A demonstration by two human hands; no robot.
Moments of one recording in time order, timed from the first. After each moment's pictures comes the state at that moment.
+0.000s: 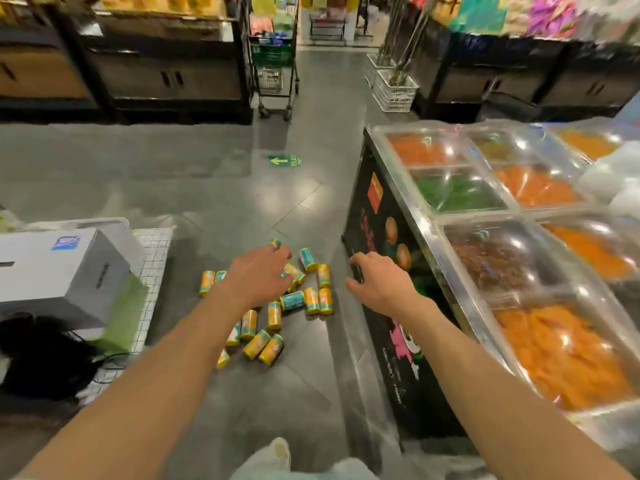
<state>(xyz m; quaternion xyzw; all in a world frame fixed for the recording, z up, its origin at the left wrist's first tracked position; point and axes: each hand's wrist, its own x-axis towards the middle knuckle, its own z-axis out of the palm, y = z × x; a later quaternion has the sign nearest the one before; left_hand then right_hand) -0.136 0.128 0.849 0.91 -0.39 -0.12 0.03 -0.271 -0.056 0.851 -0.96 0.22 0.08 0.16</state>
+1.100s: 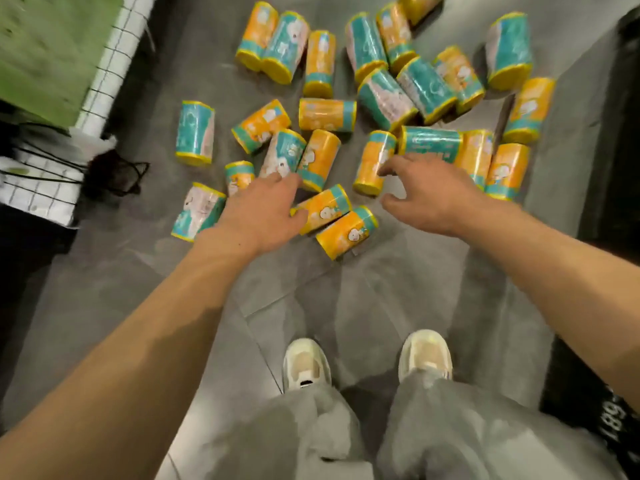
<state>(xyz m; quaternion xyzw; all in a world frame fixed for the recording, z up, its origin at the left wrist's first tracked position) 0.051 0.185 0.159 0.95 -0.13 -0.29 0.07 0.036 -0.059 0.170 -0.95 -0.05 0.26 0.14</state>
